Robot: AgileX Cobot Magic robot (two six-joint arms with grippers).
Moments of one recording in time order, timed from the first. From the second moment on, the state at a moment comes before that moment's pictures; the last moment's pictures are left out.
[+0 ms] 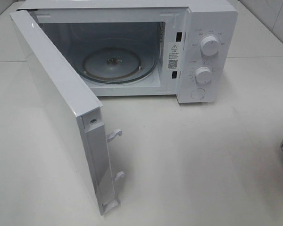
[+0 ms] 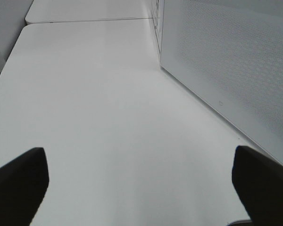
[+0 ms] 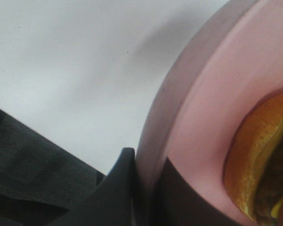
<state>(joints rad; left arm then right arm) 0.02 -0.01 -0.52 -0.10 1.09 0.10 0.61 1.05 -0.51 -0.57 1.03 0.11</state>
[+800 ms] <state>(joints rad) 0.02 -0.01 -0.52 -0.10 1.09 0.10 0.61 1.44 -0.51 -0.74 0.90 0.63</state>
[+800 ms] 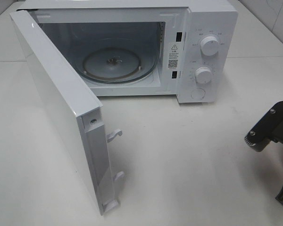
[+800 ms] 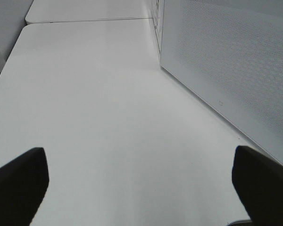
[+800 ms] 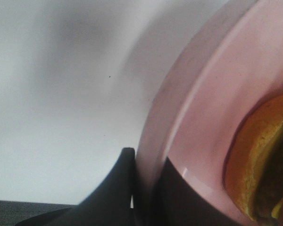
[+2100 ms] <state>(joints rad) 0.02 -0.01 -0.52 -0.10 1.09 0.10 0.39 1.72 -0.53 -0.87 0.70 0.77</state>
